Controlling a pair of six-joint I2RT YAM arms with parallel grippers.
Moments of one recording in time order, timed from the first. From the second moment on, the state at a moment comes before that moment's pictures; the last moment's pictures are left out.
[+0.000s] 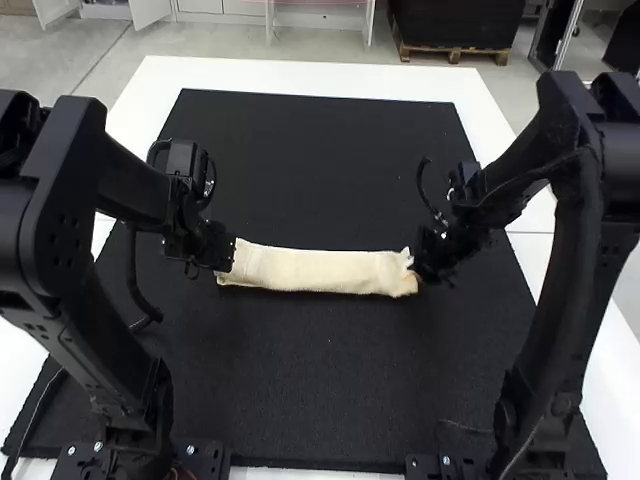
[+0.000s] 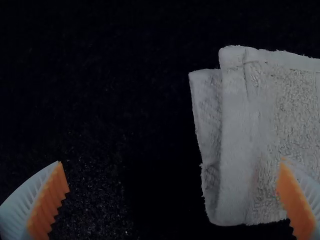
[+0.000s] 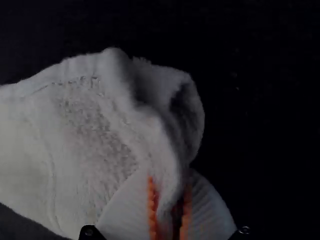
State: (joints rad) left arm -0.02 1.37 0.54 -0.11 -0.10 0.05; right arm 0.10 1.86 0.82 -0.21 -0.56 0.27
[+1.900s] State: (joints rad) left arm -0.15 1.37 0.45 0.09 -0.08 0.11; right arm 0.22 1.58 0.84 -0.33 -0.50 0.33
